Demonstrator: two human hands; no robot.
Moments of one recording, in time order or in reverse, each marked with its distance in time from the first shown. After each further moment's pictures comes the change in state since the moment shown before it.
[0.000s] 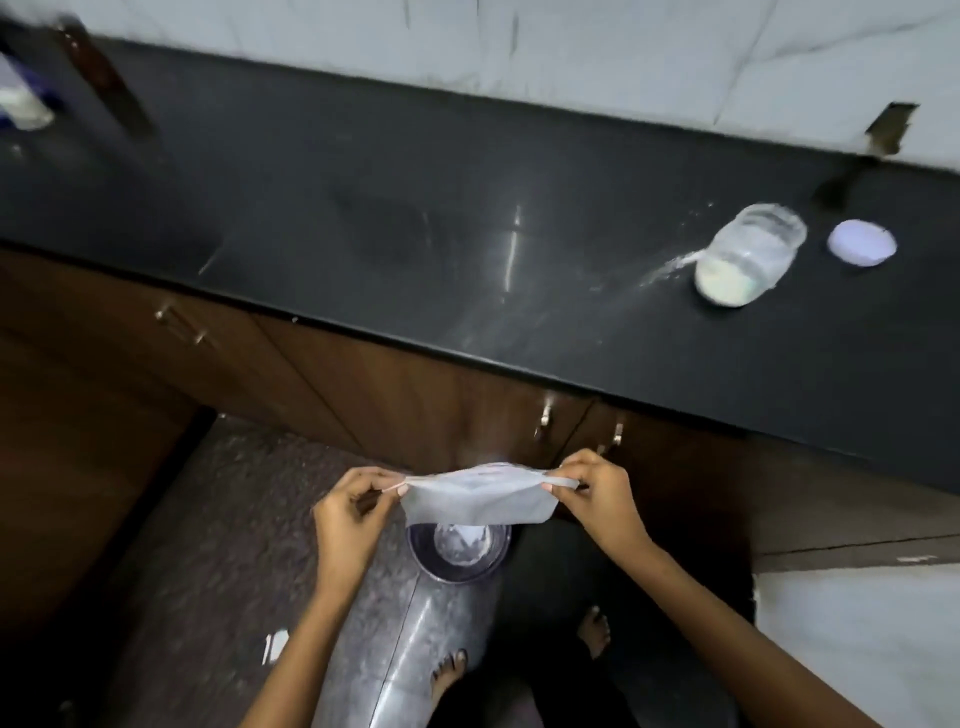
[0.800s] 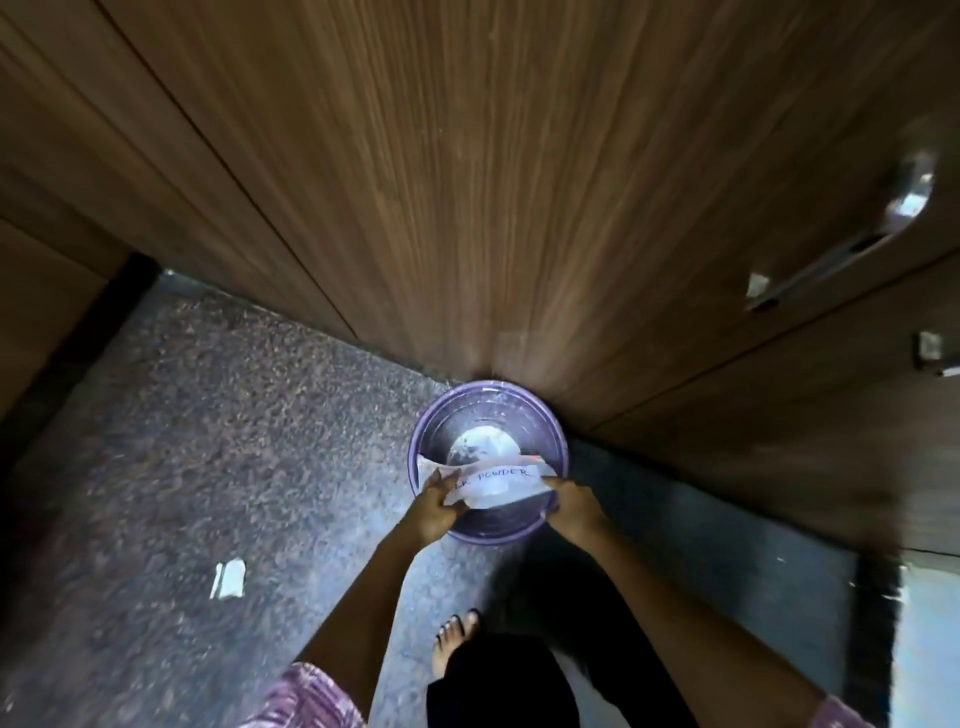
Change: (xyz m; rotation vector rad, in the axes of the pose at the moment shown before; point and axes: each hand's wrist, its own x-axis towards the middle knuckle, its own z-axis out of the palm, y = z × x) left_hand -0.008 -0.426 0.197 0.257 -0.695 -0.631; right_hand 0.078 0.298 0.345 -0.337 -0.597 0.482
